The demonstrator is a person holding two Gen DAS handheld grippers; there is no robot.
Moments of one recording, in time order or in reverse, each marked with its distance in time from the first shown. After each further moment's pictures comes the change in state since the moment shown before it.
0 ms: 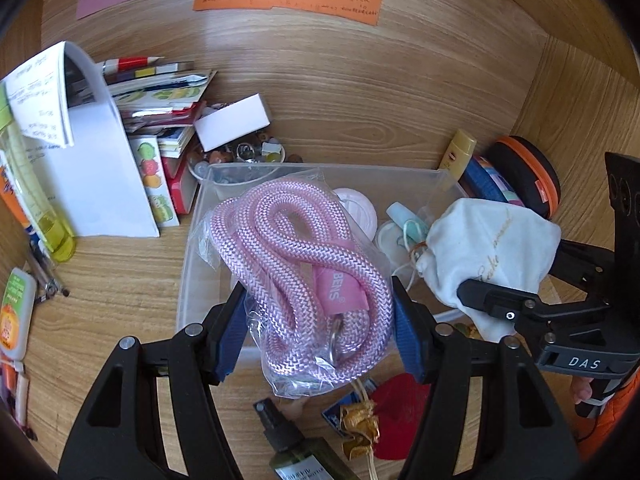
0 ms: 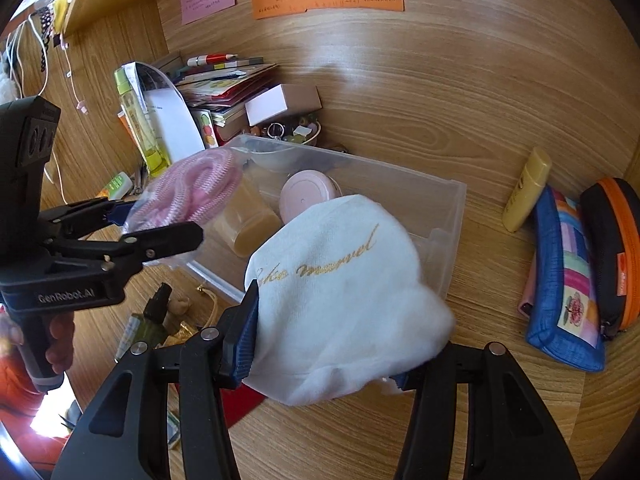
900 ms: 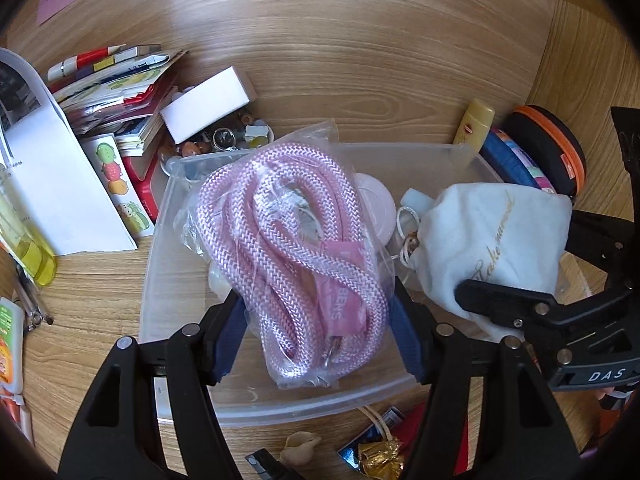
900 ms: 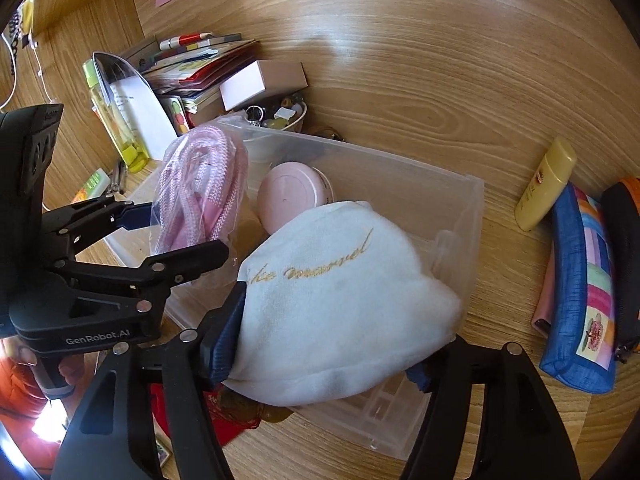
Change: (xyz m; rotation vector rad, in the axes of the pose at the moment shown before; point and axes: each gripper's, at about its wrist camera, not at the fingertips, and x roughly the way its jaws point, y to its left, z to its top) left arm 0.046 -0.005 0.005 0.064 0.066 0.023; right arm 0.038 -0.009 0.020 0.008 0.079 -0.028
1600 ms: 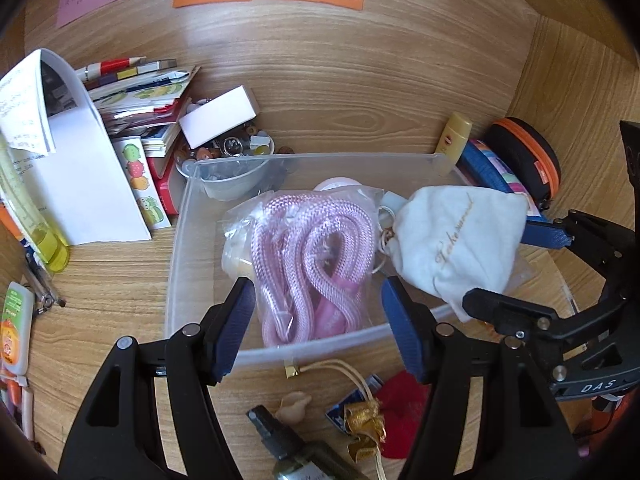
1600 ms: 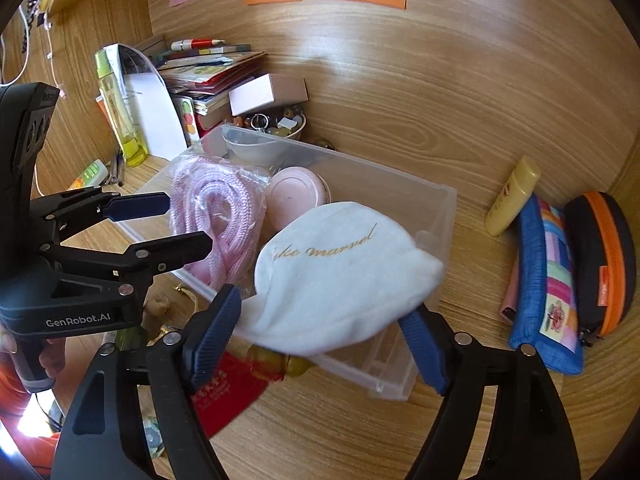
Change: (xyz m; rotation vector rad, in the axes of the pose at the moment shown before) left arm -0.039 0.000 -0.013 -0.014 -0.045 -0.027; right arm -0.039 0.025 -0.012 -0.046 -0.047 -0.095
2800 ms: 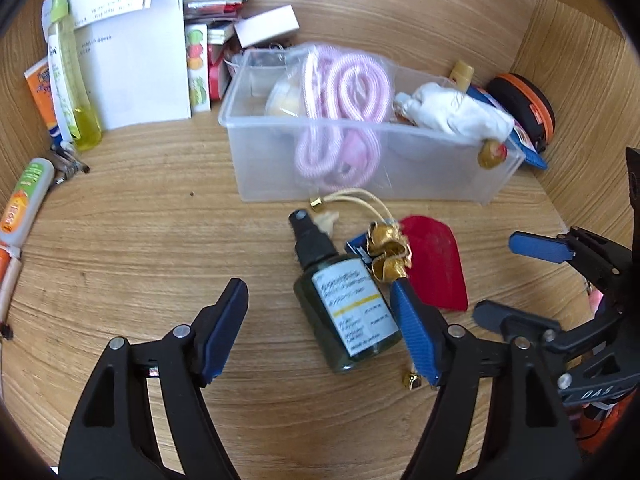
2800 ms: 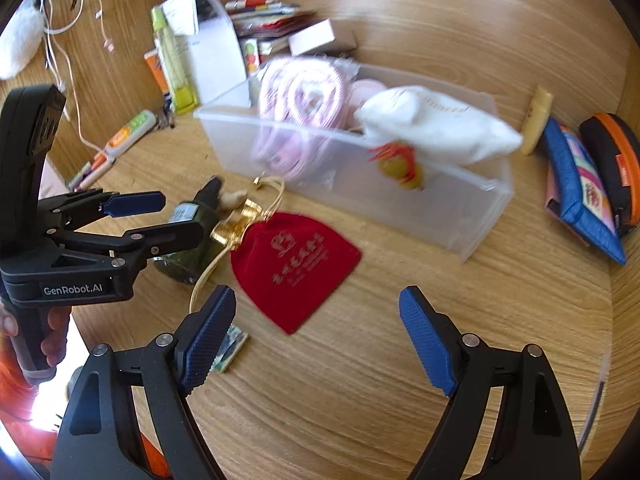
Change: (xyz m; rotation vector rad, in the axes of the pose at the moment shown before) left arm -0.028 0.014 -0.105 -0.079 0.101 0.013; right arm -0.014 0.059 -0.090 0.020 0.063 0.084
